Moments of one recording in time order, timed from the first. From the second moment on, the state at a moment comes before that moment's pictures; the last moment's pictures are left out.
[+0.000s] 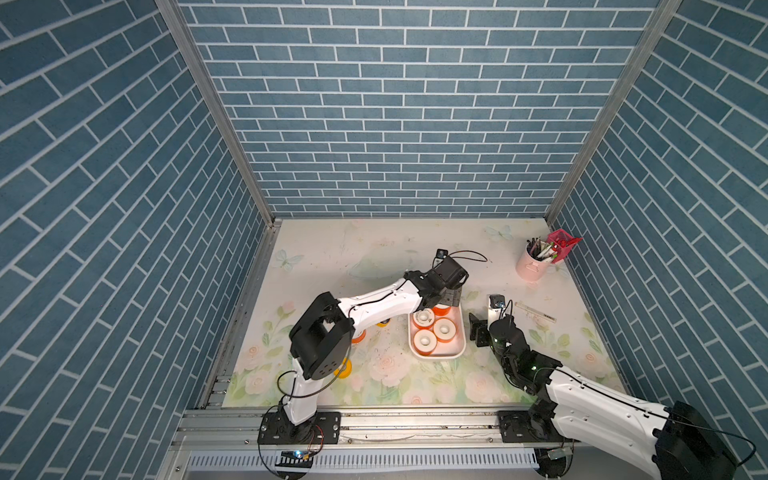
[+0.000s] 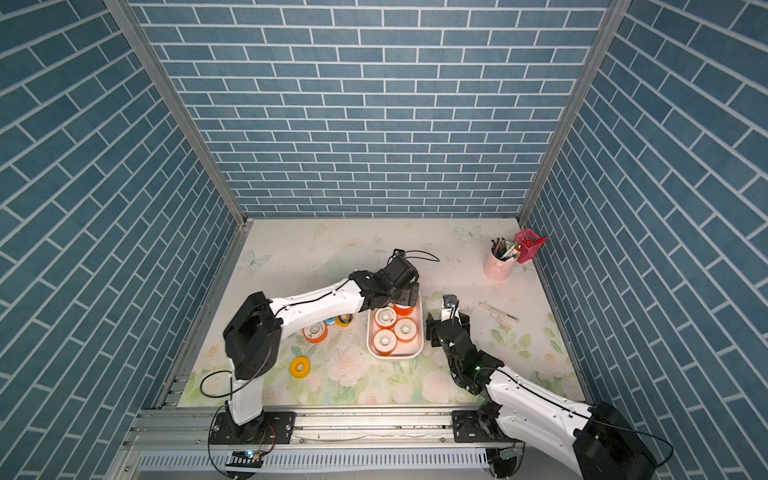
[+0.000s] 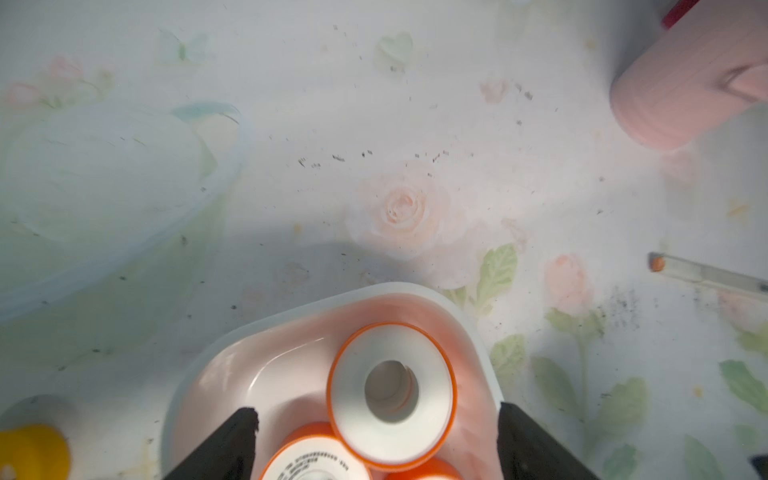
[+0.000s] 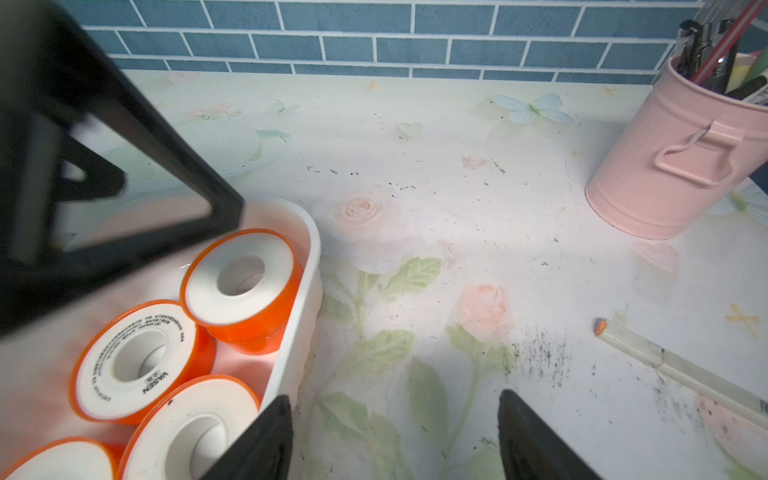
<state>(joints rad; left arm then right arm) -0.93 1.89 1.52 -0.53 -0.32 -0.58 0.78 0.89 0.25 0.11 0.51 0.32</state>
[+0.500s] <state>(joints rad) -0.52 1.12 1.02 -0.64 -0.35 -0.56 0.85 1.30 0.79 0.02 0.28 0.22</state>
